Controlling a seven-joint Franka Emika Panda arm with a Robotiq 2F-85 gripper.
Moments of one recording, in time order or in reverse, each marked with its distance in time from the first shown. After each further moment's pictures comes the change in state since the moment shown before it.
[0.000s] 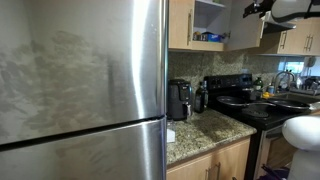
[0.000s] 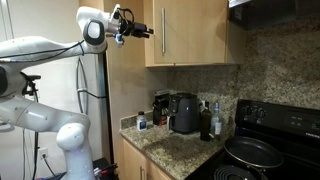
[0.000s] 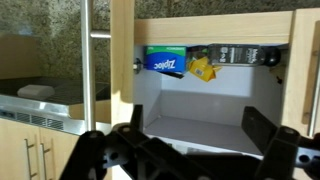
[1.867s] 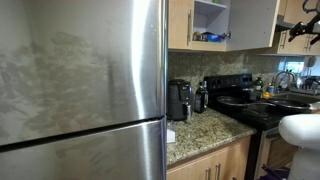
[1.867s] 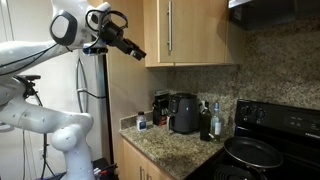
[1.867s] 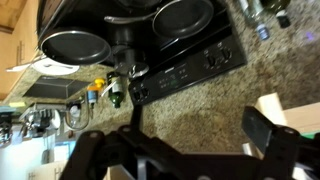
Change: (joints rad) arm -0.212 -0.146 -0.269 -0.056 0.012 -0.529 -0.038
